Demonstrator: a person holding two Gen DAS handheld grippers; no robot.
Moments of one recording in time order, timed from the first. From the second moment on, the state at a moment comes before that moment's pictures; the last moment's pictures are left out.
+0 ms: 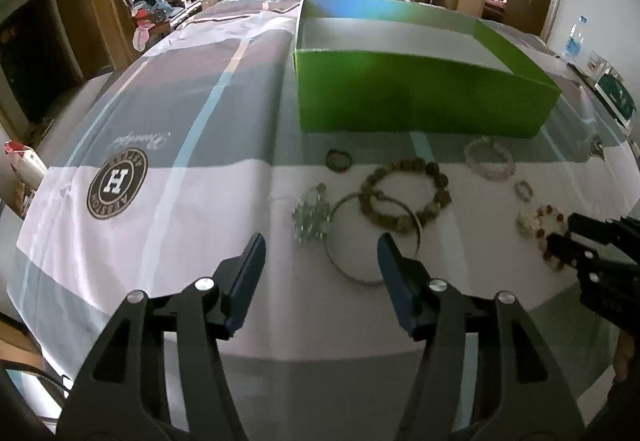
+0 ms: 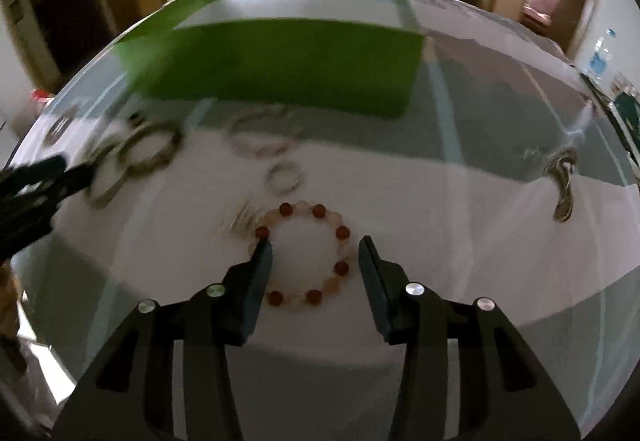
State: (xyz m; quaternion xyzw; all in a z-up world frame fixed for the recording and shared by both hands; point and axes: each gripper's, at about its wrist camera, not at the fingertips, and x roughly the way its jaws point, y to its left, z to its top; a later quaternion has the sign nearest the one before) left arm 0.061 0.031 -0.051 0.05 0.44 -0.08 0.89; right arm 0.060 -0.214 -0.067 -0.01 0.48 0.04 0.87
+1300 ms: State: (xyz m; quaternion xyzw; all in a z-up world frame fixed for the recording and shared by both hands) left arm 0.026 -0.011 -0.064 0.08 0.44 -0.12 0.88; right arm 0.035 -0.219 -0.076 0.02 0.46 -0.04 0.89
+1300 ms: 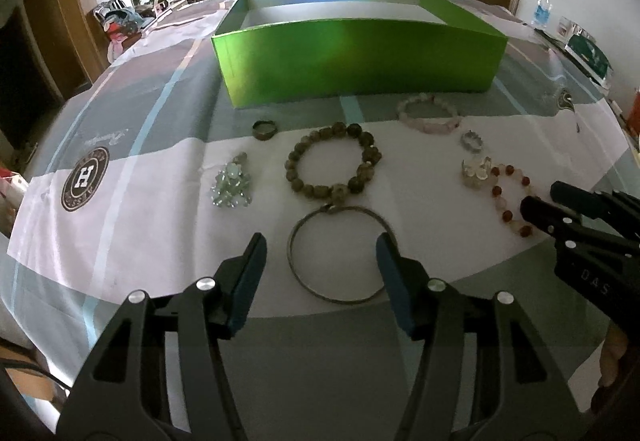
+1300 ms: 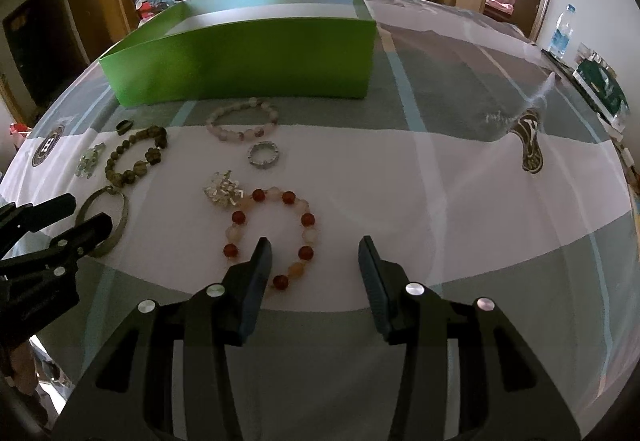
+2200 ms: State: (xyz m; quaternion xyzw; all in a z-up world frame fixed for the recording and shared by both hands) left arm 0.037 0.000 -0.068 0.07 0.45 -0.10 0.88; right arm 0.032 -0.207 -0.076 0.00 0.45 -0.04 0.89
